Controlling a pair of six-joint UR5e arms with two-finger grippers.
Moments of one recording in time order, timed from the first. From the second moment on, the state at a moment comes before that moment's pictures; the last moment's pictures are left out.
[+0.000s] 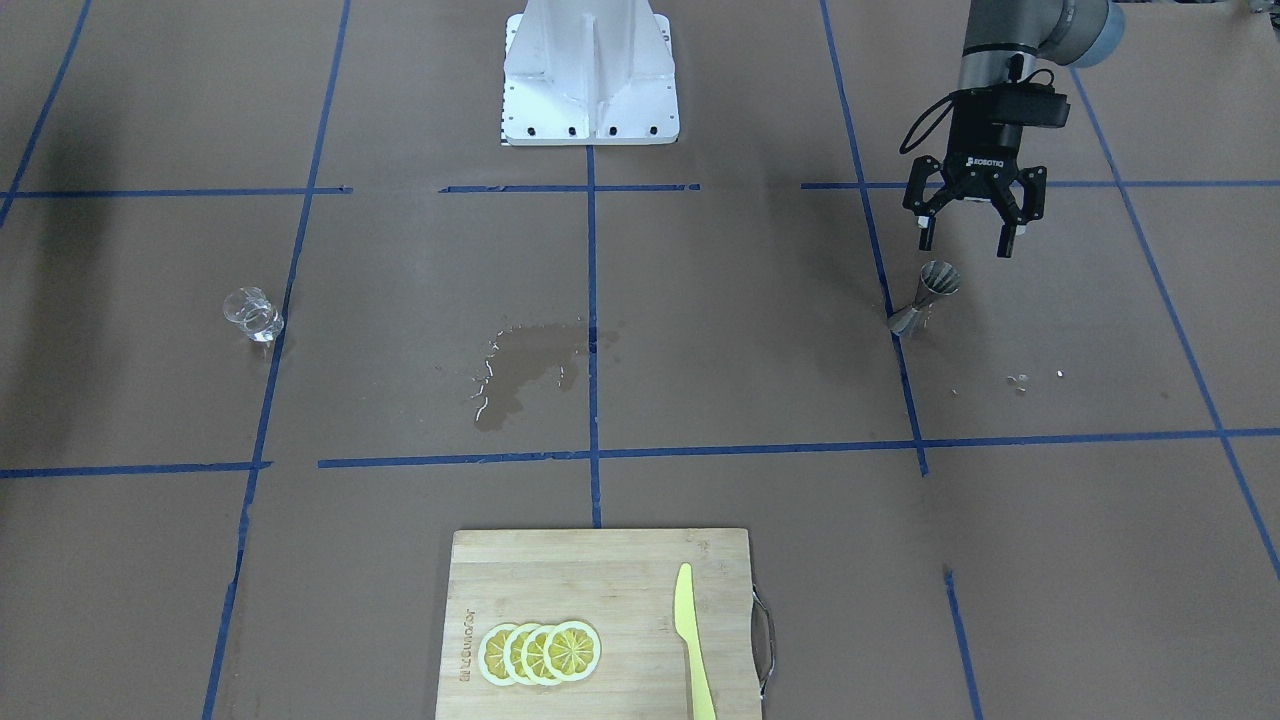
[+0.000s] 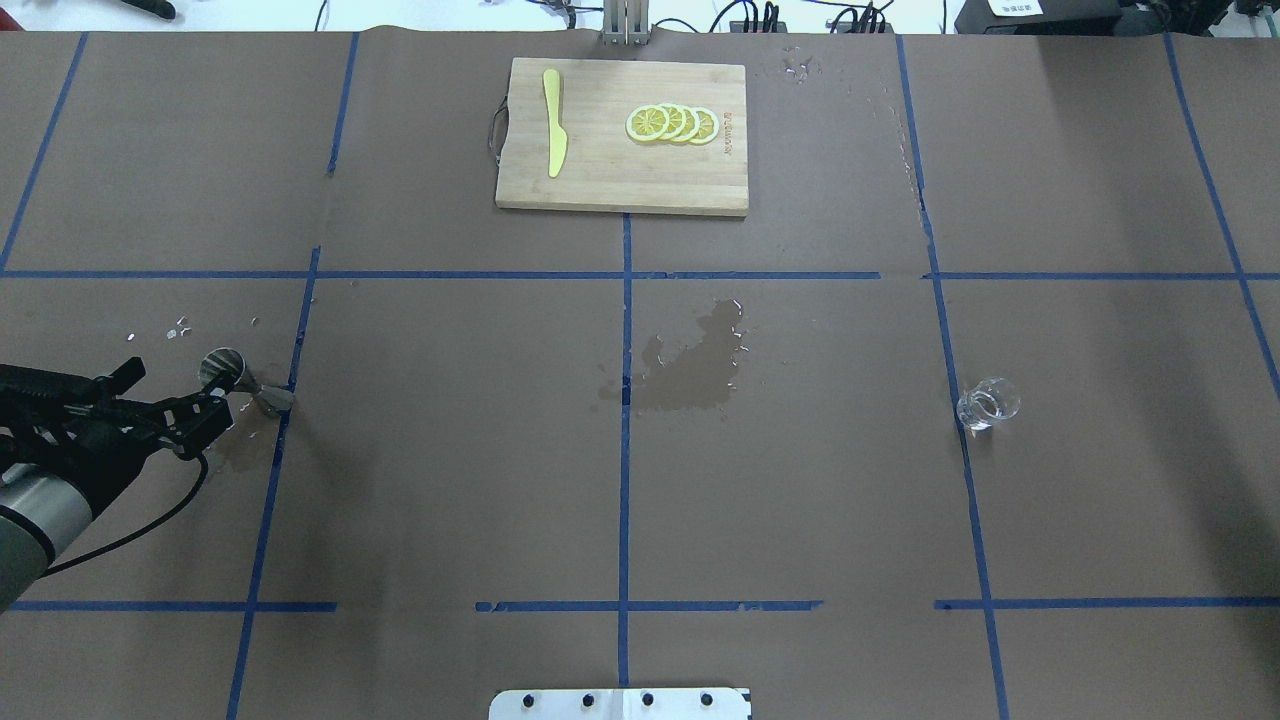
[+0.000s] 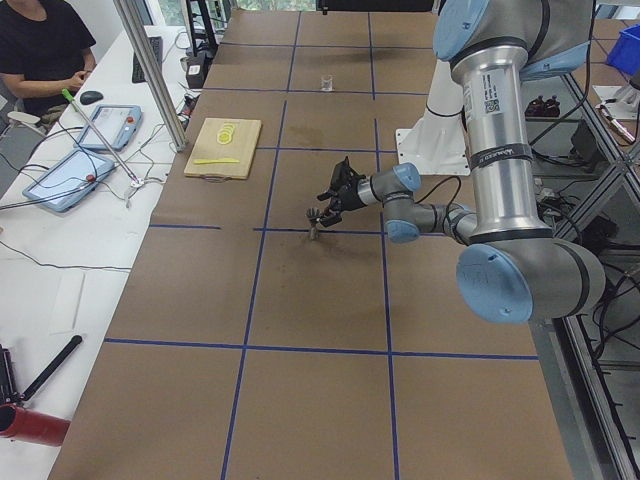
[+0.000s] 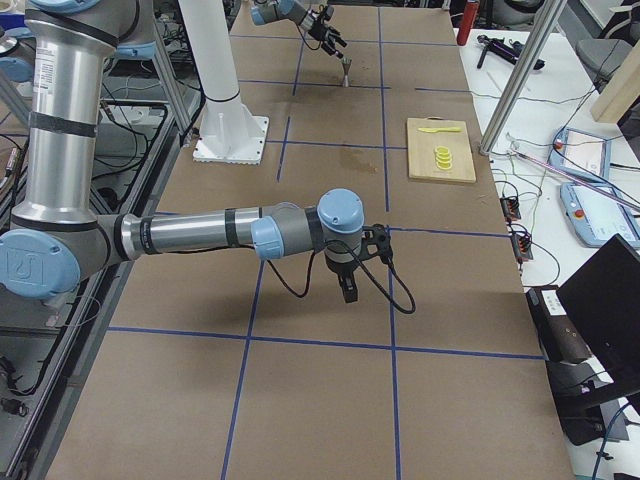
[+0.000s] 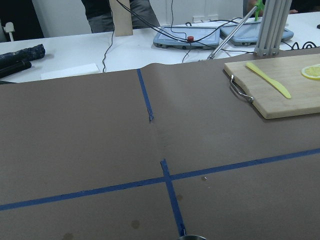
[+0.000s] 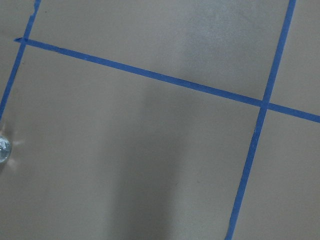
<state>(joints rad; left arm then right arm) -0.26 -1.28 -1.97 -2.58 -0.82 -1.14 1.45 -1.74 1.86 -1.44 2.41 -0.01</state>
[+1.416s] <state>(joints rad) -0.21 -1.47 -1.72 -2.59 -0.62 -1.23 1.45 -1.73 1.87 -1.44 2.41 -0.01</state>
